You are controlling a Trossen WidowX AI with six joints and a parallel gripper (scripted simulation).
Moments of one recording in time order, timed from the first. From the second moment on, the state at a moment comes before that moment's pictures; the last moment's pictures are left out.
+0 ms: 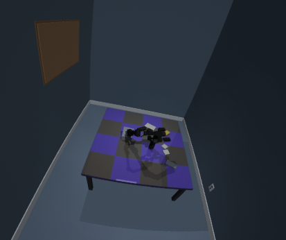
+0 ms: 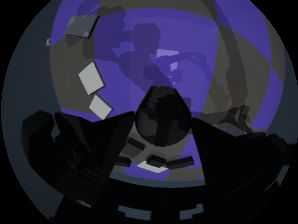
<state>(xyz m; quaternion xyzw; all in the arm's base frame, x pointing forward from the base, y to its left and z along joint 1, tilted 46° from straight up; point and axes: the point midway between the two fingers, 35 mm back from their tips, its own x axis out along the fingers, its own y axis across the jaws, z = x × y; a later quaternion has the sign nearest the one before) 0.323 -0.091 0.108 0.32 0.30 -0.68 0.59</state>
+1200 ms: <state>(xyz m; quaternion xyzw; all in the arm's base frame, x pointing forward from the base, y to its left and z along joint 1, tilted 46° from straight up) 0.322 -0.114 0.125 0.29 0.27 -0.69 0.61</state>
